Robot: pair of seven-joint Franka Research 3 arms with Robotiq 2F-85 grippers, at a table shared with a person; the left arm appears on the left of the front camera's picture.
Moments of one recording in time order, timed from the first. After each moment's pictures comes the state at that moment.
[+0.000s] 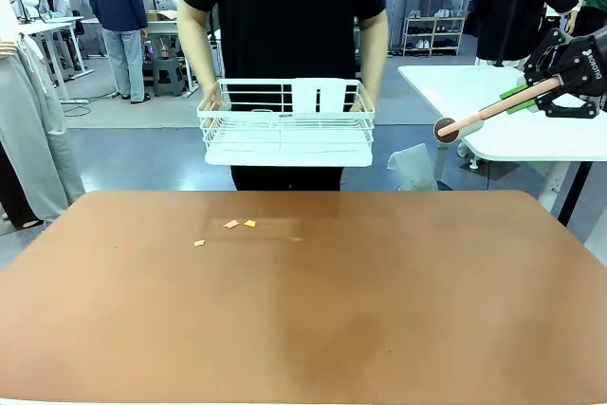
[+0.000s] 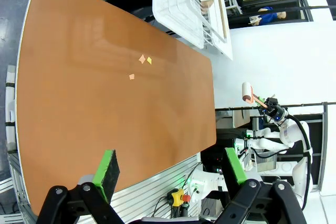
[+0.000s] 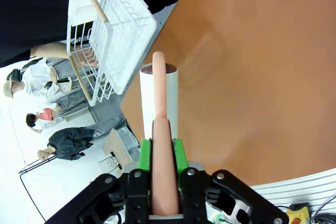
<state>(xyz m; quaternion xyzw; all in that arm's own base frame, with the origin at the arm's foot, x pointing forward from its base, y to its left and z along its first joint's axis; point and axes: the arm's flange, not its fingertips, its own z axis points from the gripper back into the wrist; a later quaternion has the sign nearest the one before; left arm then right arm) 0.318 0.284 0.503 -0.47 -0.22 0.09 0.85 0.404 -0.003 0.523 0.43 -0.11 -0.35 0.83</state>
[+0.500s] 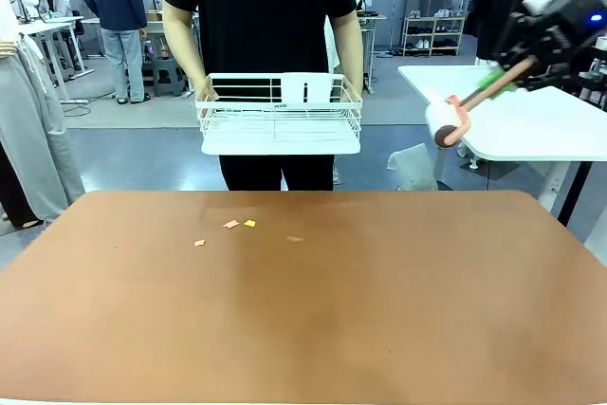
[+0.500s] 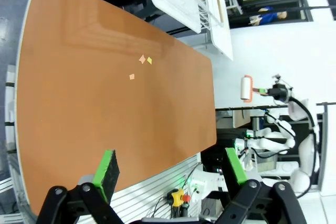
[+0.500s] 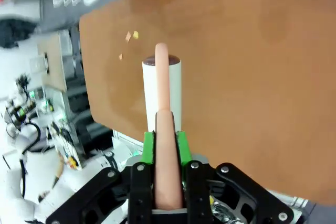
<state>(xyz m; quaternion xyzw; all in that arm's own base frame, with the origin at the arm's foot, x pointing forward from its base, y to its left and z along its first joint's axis) 0.318 0.284 0.502 -0.47 -0.22 0.09 0.85 0.518 0.021 0.550 0.35 -0.04 -0.03 0.93</state>
